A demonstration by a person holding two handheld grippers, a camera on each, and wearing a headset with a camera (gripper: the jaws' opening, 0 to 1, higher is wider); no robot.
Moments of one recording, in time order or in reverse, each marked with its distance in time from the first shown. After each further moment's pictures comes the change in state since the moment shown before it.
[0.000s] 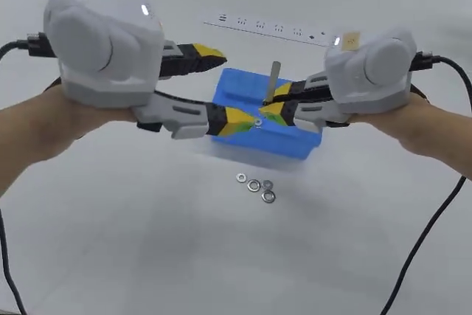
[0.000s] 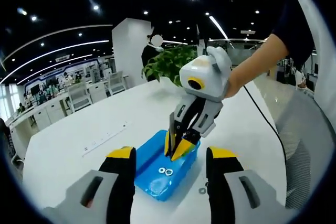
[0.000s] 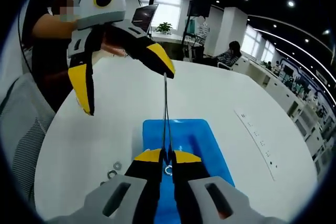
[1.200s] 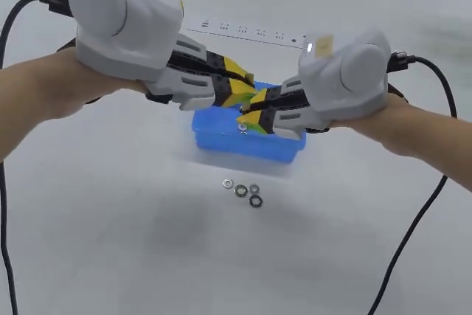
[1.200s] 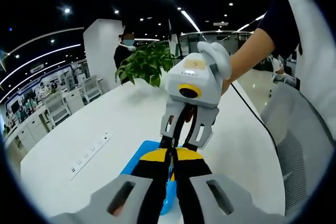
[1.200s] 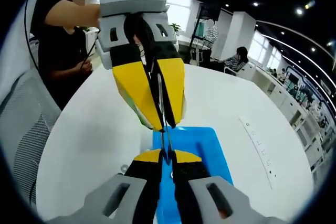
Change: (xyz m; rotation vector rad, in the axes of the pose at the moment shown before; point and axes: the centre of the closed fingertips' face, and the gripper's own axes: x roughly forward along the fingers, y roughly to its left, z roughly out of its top) left arm 0.021 -0.019 0.022 0.113 0.034 -0.212; right arm -0.003 0.012 0.014 -0.062 -0.005 0.037
